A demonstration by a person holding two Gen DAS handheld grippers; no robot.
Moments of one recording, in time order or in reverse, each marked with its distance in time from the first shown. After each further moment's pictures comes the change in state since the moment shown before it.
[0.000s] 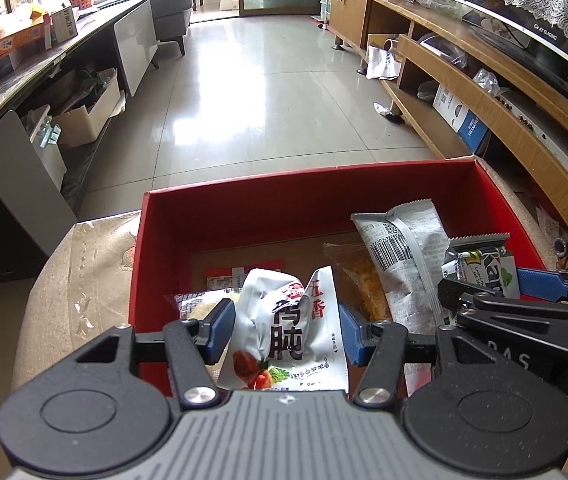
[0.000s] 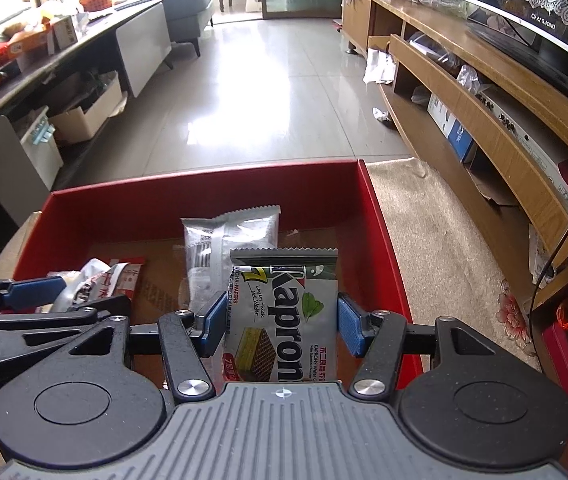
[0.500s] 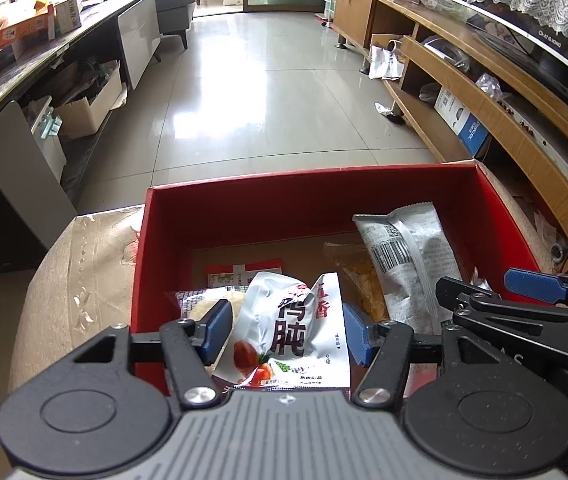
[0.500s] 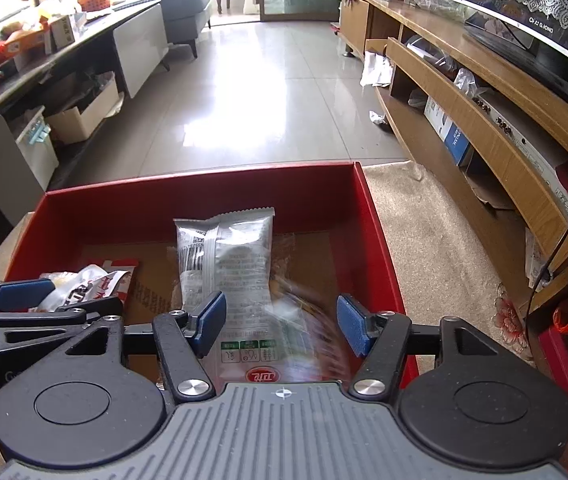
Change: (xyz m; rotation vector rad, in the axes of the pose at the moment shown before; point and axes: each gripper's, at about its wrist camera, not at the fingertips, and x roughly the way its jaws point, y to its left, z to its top) left arm -0.001 0.007 0.002 -0.031 0.016 -0.012; right arm 0.001 0.001 0.001 -0.004 -0.013 -0.010
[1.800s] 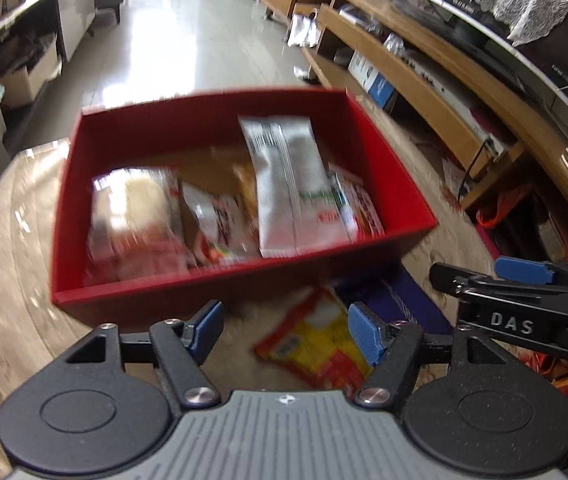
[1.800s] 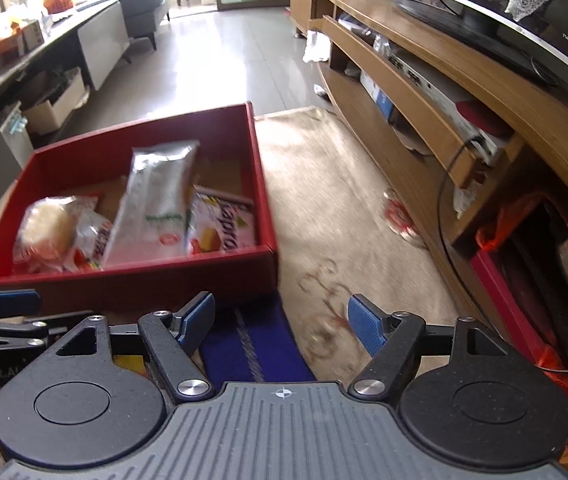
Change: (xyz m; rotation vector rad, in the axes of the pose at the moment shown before) left arm -0.056 -0.038 -0.072 0.038 0.101 -0.222; right arm -0.069 -0.055 -0.067 0.067 0.051 -0.092
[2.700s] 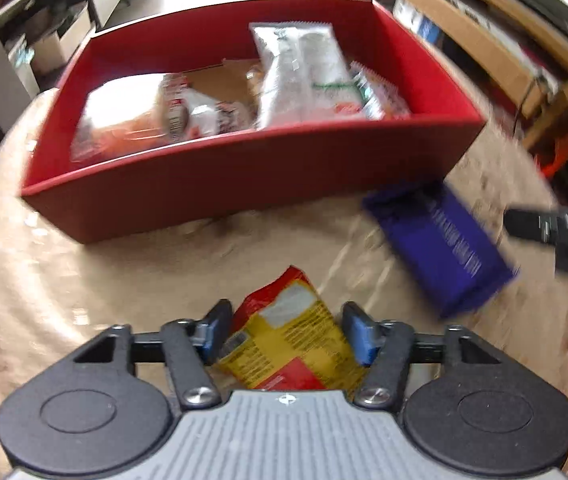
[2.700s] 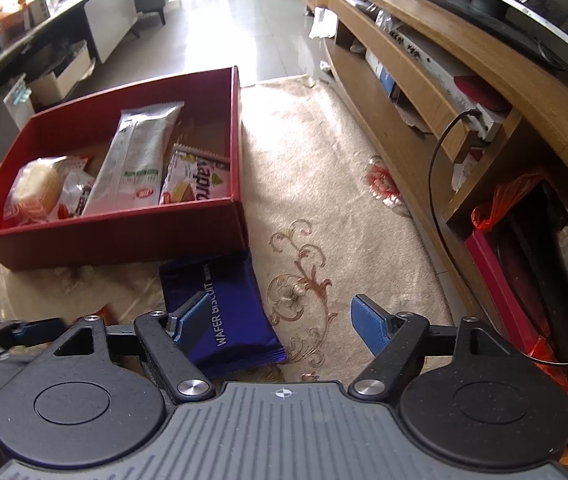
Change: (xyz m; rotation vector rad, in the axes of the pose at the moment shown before) left arm 0.036 -0.023 -0.050 0.021 0.099 0.206; right arm 0.006 -0.023 -0.014 -0.045 0.070 0.032
